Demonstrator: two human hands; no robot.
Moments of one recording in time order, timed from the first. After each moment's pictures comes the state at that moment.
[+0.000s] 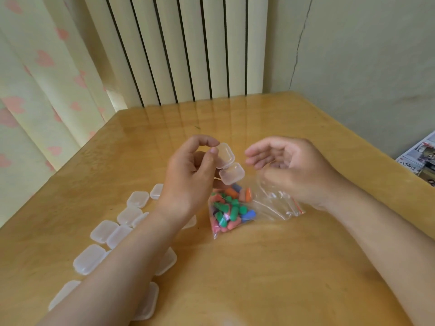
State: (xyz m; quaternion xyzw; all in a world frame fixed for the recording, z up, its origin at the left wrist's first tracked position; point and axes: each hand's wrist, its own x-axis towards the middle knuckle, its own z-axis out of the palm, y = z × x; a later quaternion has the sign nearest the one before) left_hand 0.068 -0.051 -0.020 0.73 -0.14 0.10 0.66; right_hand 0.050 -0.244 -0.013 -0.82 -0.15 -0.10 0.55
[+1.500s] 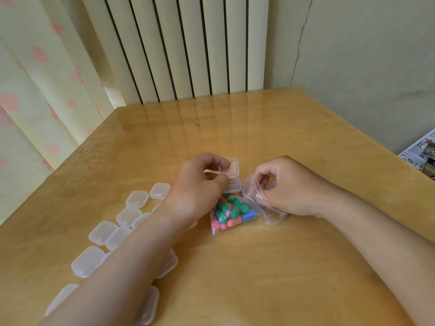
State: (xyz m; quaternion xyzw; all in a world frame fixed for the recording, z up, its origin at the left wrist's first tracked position) left_hand 0.073 -0.051 -0.031 0.83 -0.06 -0.01 0.56; right_hand 0.061 -0.240 -0.036 -0.89 -0.09 0.04 0.45
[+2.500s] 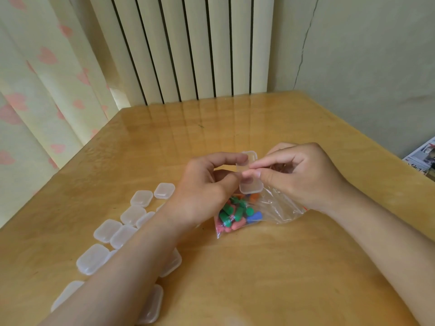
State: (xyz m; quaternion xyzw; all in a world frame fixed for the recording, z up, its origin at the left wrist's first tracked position) left_hand 0.059 -0.051 -0.021 0.75 -0.16 -0.04 0.65; right_hand 0.054 -0.242 -0.025 -0.82 -0.19 -0.17 0.52
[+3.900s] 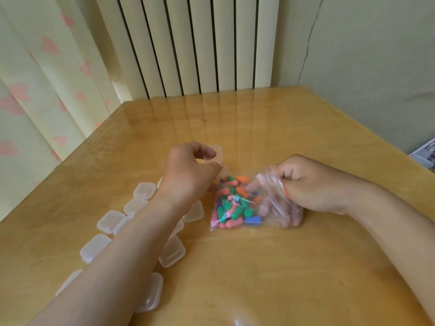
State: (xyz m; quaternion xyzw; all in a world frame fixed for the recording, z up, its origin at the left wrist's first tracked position) left_hand 0.087 -0.037 -0.031 0.81 0.01 0.06 0.58; right_hand 0.045 -0.243 -0.020 -0.85 -0.11 0.17 0.48
